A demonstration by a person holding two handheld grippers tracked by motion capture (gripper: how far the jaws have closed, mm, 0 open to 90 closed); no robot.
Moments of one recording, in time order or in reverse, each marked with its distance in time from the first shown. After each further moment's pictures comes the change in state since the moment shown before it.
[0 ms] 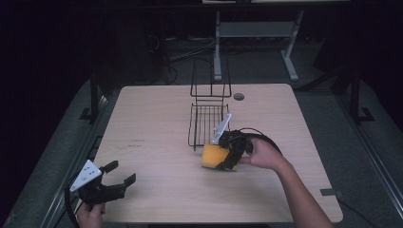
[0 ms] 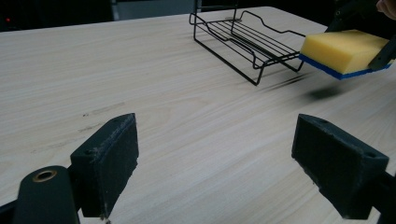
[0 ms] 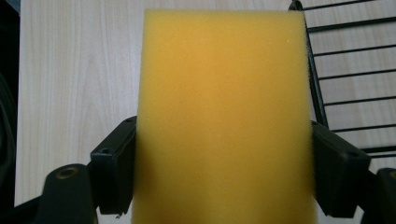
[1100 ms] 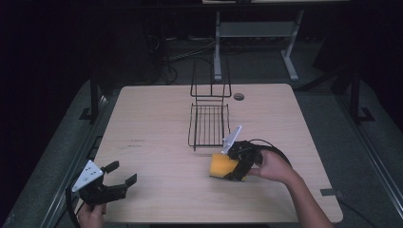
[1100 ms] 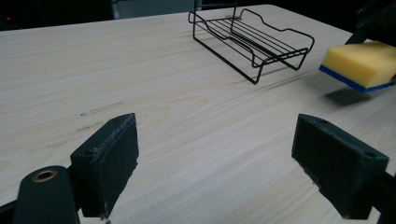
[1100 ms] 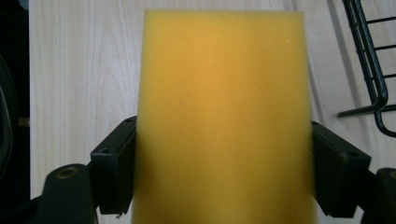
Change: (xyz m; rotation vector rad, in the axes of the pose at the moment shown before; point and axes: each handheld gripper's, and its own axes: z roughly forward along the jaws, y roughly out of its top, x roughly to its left) left arm -0.003 0.000 0.002 0.006 0.002 0.000; right arm 0.023 -0.033 0.001 -0.005 -0.012 0.028
